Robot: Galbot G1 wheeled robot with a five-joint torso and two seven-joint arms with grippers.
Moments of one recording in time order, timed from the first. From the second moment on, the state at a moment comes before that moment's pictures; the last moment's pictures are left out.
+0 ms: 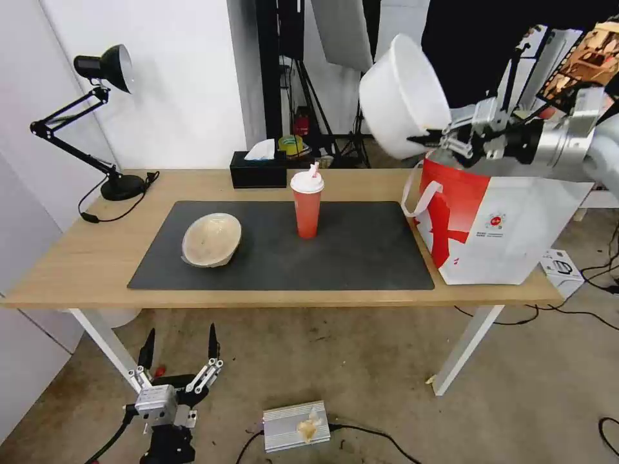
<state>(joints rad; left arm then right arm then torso) 1.98 -1.54 -0.48 -2.25 0.06 -0.49 -0.19 0.01 0.52 -0.18 1.46 0.71 -0.01 -0.92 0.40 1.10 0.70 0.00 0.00</state>
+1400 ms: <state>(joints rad) 1.98 -1.52 -0.49 -2.24 0.04 -0.49 -0.20 -0.22 0.53 0.11 1.20 0.58 0.04 -0.96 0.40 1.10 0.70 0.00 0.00</state>
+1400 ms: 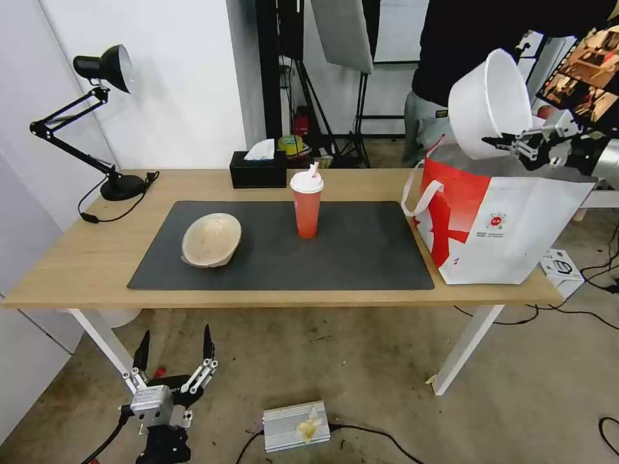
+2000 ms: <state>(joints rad) 1.97 -1.53 -0.49 -2.23 0.04 -0.50 -0.20 -0.26 0.53 0.12 1.20 0.56 0.04 -0.98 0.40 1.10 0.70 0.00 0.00</state>
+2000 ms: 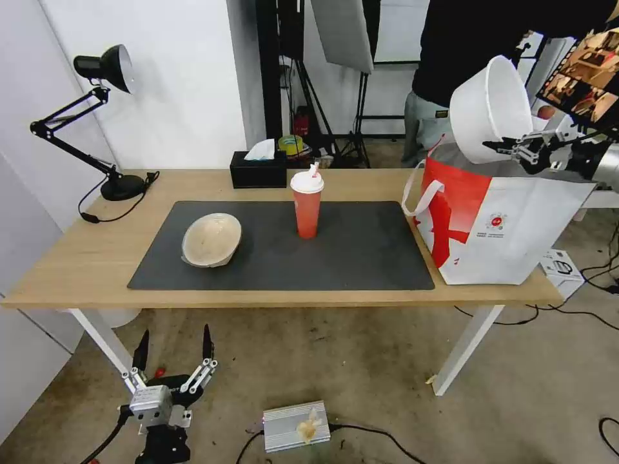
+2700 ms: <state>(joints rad) 1.98 -1.54 -0.48 -2.24 0.05 -0.50 -0.20 -0.30 0.53 0.14 1.22 0.54 0.04 -0.99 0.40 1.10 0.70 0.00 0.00</state>
